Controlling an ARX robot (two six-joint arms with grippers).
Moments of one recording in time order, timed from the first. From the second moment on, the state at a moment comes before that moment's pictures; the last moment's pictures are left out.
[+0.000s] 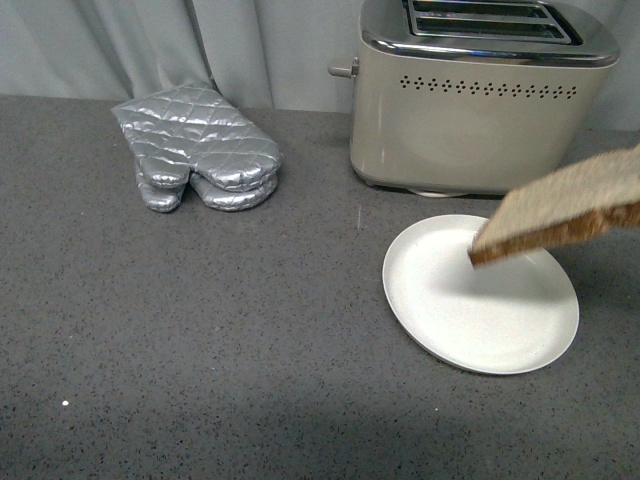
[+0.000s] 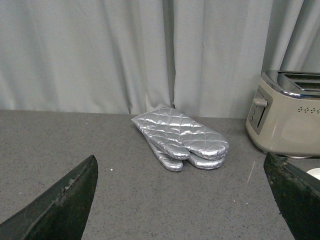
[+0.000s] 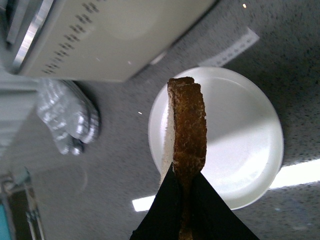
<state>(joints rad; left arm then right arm) 0.00 0.00 0.02 0.00 0.00 0.00 0.00 1.47 0.71 -0.04 -0.36 0.79</state>
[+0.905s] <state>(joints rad) 0.00 0.00 0.02 0.00 0.00 0.00 0.35 1.68 1.27 -0.21 0.37 1.46</state>
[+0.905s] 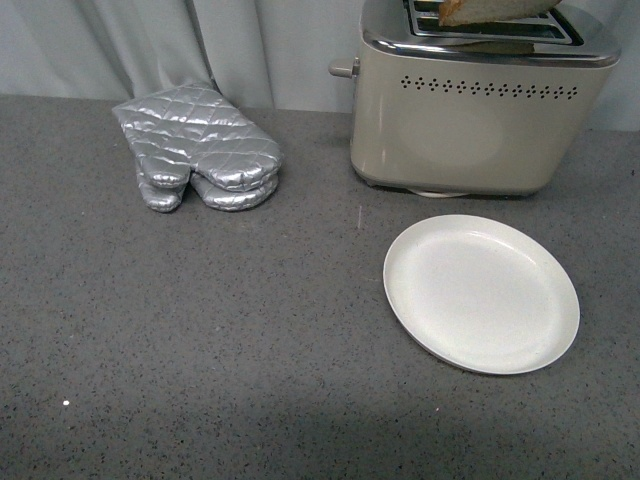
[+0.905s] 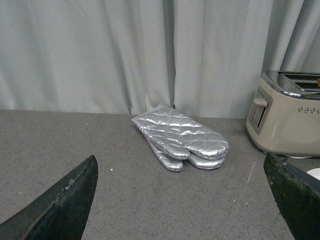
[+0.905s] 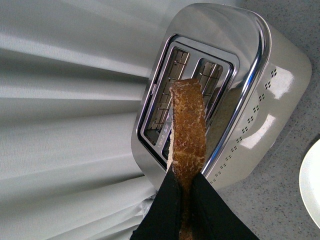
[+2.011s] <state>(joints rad) 0.00 0.00 0.02 0.00 0.00 0.00 0.31 1.79 1.35 0.15 0.48 0.85</state>
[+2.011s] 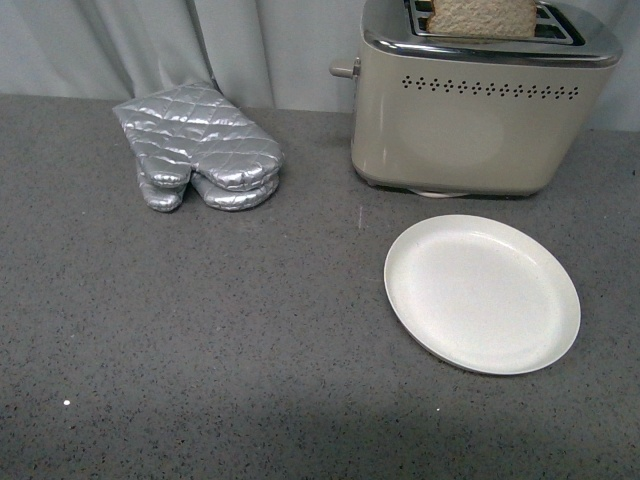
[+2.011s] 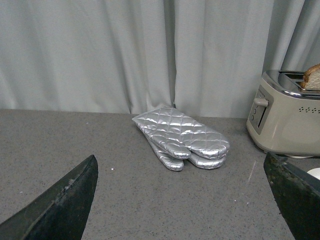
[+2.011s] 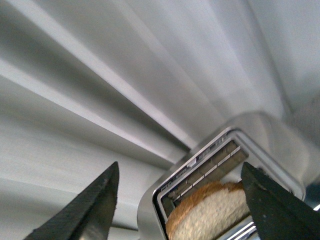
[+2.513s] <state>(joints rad) 0.00 0.00 0.02 0.00 0.00 0.00 0.22 1.34 0.61 0.73 0.21 0.03</state>
